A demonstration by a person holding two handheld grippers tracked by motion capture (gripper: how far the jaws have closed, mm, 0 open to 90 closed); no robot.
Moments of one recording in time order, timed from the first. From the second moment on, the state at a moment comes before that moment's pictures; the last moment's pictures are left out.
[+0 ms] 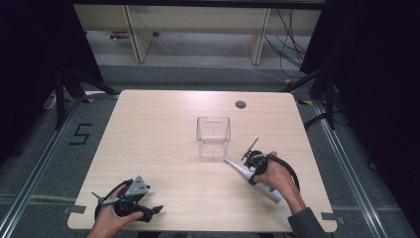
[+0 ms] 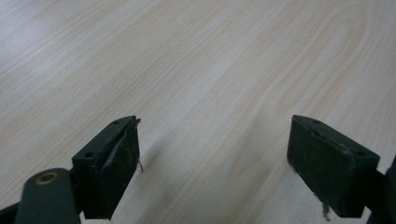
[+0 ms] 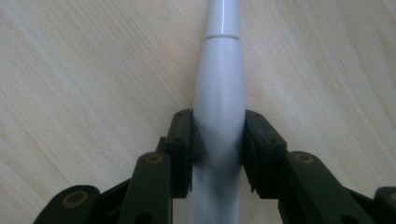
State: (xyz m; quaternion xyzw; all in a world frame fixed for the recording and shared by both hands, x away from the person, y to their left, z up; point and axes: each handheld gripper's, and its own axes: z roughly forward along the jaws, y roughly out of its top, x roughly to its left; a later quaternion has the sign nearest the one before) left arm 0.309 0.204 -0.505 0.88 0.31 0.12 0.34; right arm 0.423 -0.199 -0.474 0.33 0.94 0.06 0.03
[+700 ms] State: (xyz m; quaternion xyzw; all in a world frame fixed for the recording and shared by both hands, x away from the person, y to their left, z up) left arm 0.309 0.204 -0.505 0.88 0.31 0.11 0.35; right arm 0.422 -0.203 -0.469 0.32 0.94 0.06 0.04
